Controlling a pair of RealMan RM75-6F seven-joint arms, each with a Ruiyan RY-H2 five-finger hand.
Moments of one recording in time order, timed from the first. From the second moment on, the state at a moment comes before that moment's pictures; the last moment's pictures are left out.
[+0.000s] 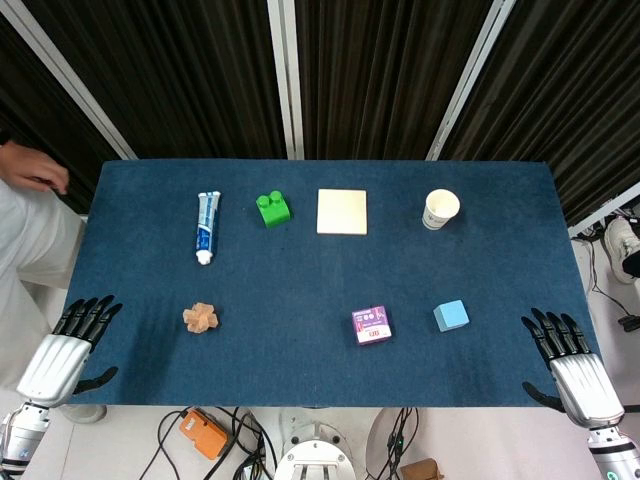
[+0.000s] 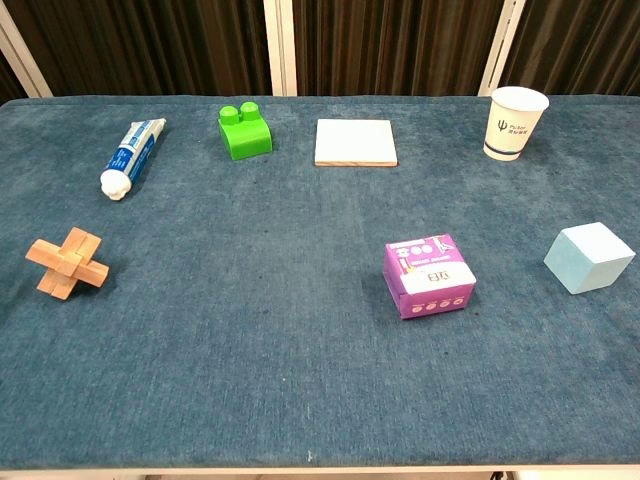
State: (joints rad) left arm -0.08 -1.11 0.10 -1.58 1.70 1.48 0.04; right arm 0.02 -1.12 -0.09 -1.52 -1.74 1.53 -0.02
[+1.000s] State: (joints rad) left arm -0.11 -1.07 0.06 -1.59 1.62 1.42 -0.02; right arm 0.43 -1.31 0.07 -1.47 -1.50 0.92 -0.21
